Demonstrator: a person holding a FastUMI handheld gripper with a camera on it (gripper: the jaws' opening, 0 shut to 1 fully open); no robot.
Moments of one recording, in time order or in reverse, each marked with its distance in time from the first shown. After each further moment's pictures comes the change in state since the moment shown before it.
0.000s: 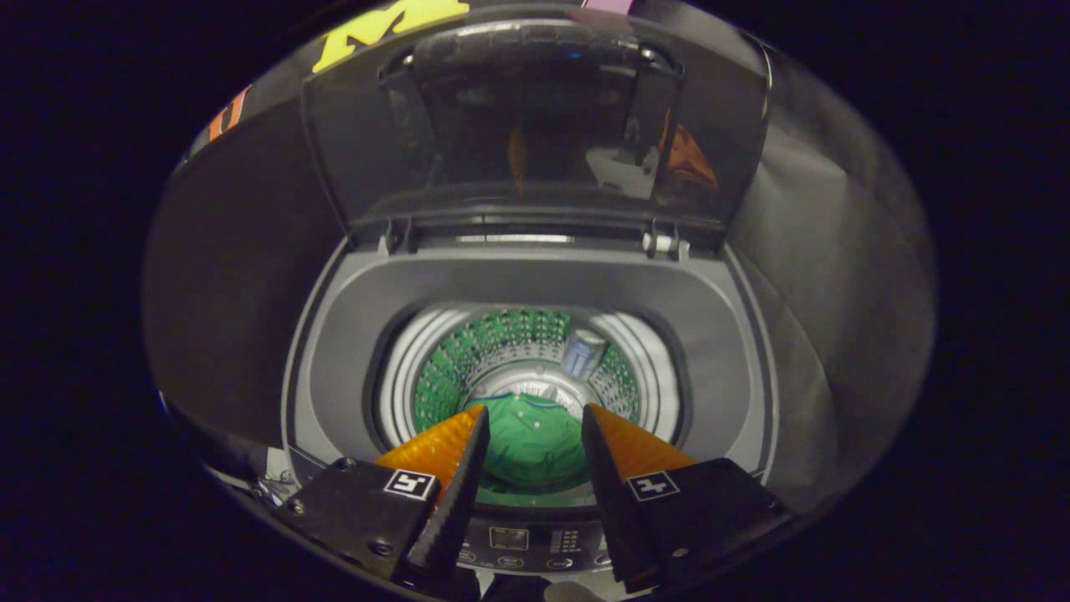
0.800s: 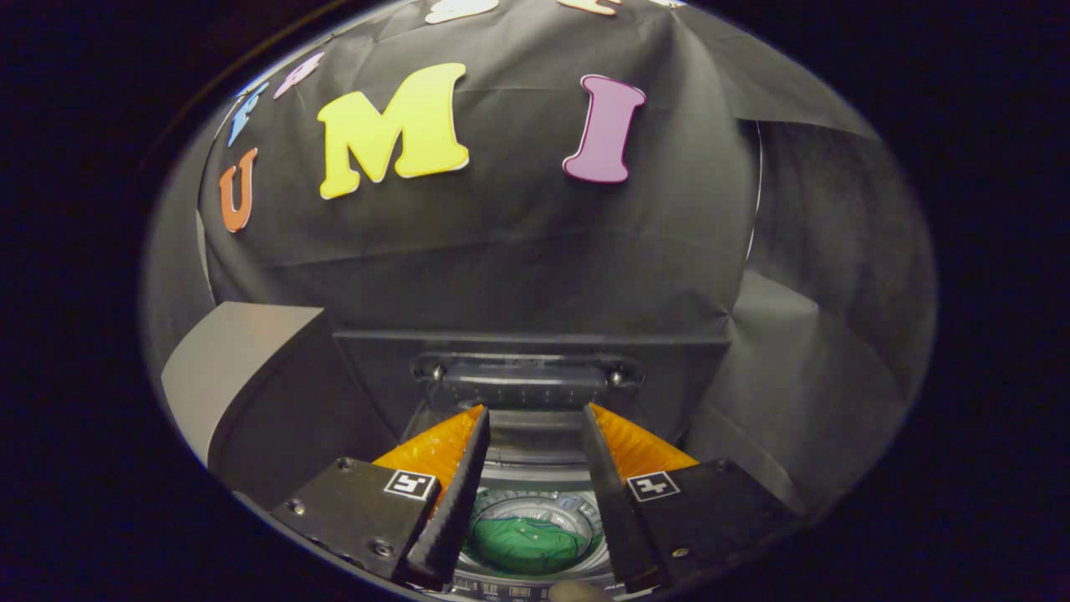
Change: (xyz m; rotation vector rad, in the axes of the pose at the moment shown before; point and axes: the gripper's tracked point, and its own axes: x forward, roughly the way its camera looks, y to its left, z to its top) arm -0.118 0.005 0.205 0.000 -0.445 0.016
